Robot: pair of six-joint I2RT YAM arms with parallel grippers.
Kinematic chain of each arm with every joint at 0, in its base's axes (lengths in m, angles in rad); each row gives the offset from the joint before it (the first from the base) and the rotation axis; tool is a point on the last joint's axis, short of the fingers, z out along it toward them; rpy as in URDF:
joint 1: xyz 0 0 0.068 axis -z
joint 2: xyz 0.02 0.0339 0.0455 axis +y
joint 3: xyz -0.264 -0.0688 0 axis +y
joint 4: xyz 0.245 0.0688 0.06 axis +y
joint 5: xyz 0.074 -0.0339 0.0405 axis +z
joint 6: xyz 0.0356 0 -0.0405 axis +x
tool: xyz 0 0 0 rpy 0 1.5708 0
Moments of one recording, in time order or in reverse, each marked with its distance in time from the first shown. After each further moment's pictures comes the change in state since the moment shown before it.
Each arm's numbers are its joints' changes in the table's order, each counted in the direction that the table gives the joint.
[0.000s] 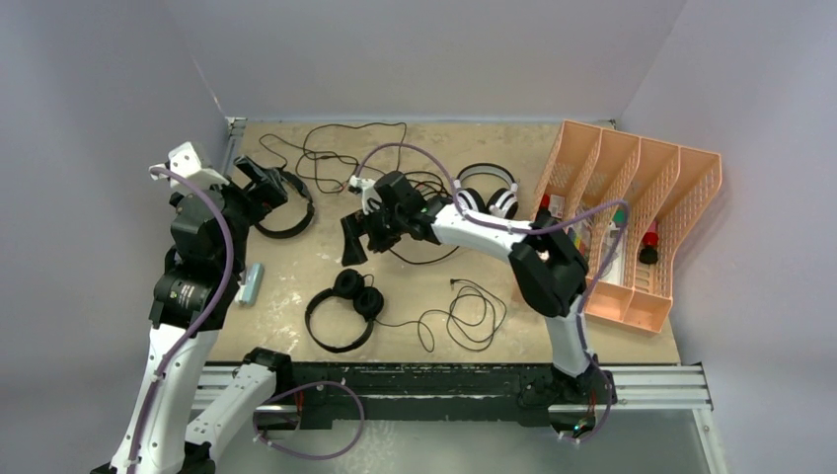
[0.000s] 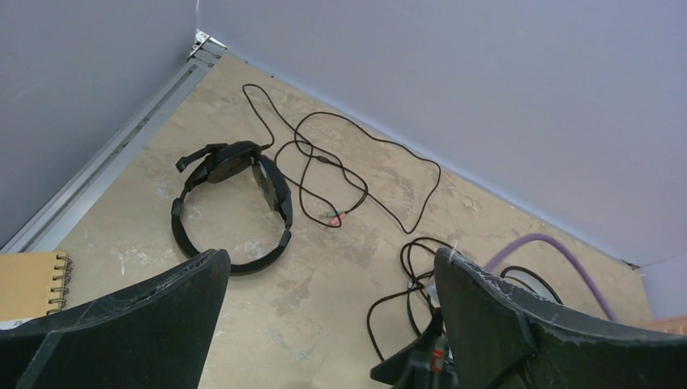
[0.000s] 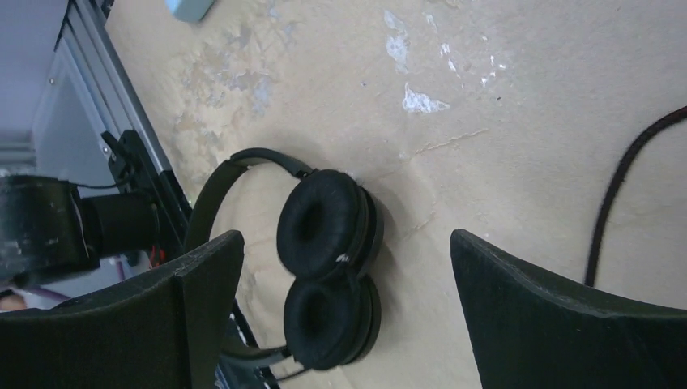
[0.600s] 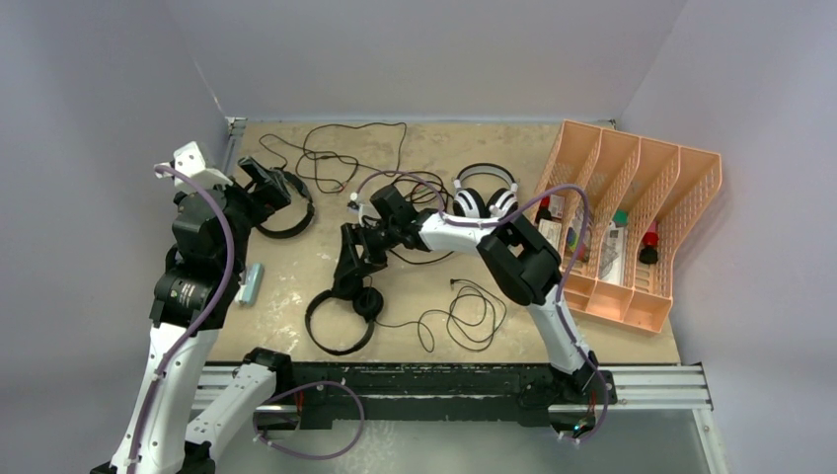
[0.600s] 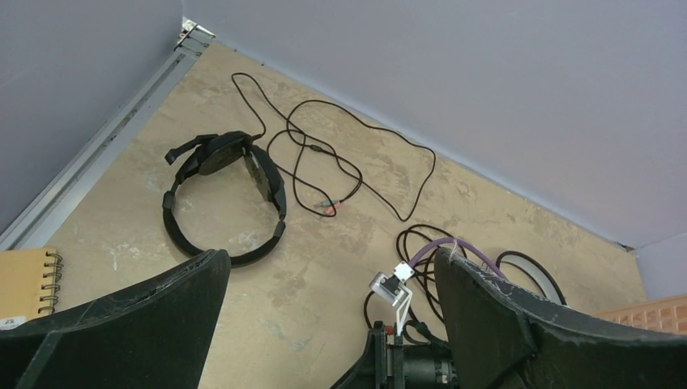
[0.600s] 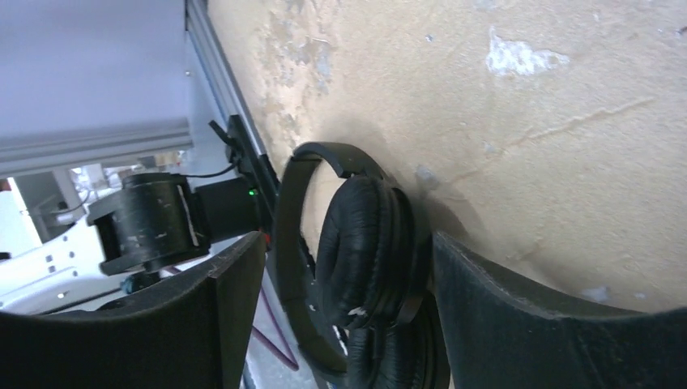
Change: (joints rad) left arm 0.000 0.002 0.000 0.019 -0.033 0.000; right arm 0.002 0.226 -0.027 -0.159 0.303 0.365
